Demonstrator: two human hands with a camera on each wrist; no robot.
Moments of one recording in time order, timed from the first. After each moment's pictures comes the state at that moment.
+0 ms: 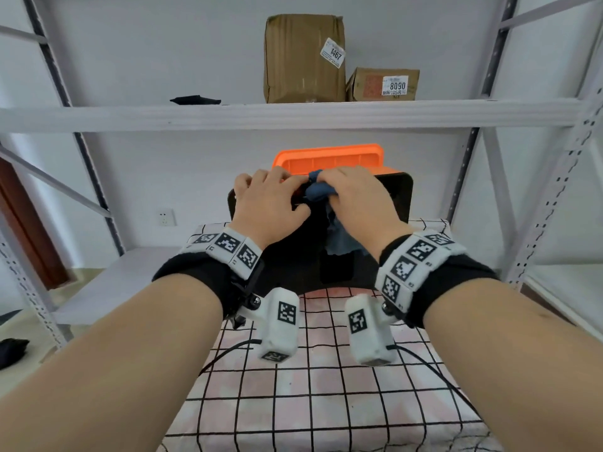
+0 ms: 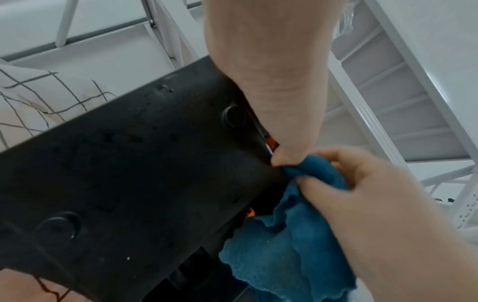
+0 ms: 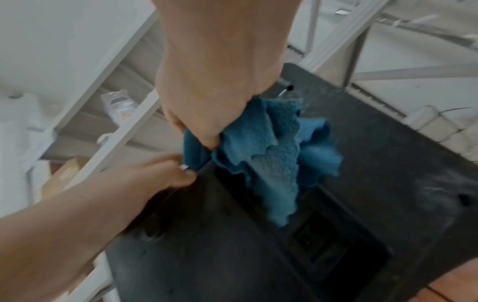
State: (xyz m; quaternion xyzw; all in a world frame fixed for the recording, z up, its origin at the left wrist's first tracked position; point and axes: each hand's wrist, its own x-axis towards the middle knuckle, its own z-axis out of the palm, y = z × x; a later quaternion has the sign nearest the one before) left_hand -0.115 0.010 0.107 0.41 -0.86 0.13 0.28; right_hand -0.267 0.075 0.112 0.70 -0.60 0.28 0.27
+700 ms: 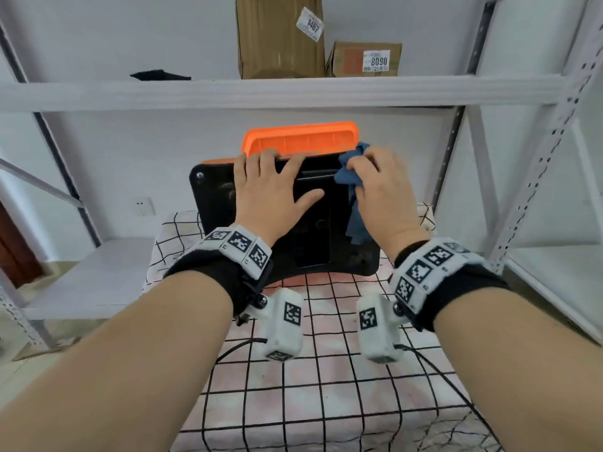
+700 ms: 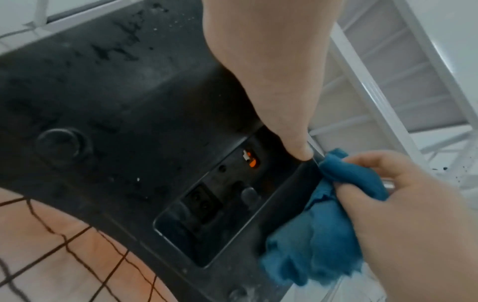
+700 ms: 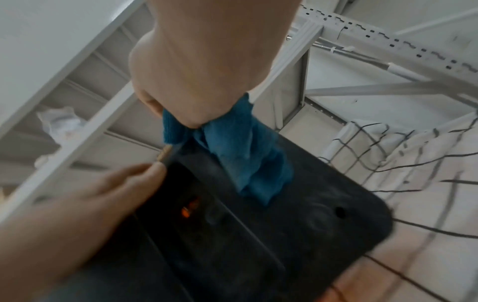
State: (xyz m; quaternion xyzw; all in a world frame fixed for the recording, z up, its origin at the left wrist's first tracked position) left_hand -0.161 0.009 0.078 0.40 -0.82 0.19 0.35; right_hand -0.326 0.091 0.074 0.60 -0.61 0.39 0.34
